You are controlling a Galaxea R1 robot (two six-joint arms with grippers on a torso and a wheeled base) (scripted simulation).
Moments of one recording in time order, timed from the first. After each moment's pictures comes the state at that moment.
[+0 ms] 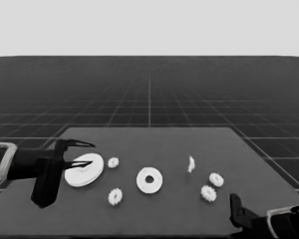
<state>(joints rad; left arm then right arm) -0.35 1.76 -0.42 0.31 0.68 0.35 -0.35 1.76 -0.38 -0.70 -1.18 0.32</state>
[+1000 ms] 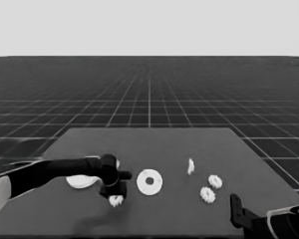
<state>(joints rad) 0.26 2.57 -1.14 0.44 1.51 -1.43 -0.35 1.76 -0.39 -0.70 -1.18 0.32</state>
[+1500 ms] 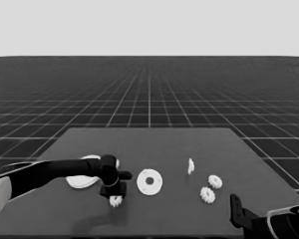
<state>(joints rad) 0.27 2.57 -1.15 0.44 1.50 -1.43 -0.35 1.76 -0.39 -0.70 -1.18 0.32</state>
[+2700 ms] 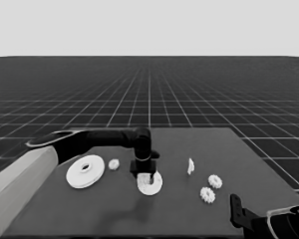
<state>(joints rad) 0.01 2.94 -1.39 0.19 1.57 -1.54 -0.35 1.76 -0.39 -0.70 -1.18 0.32</state>
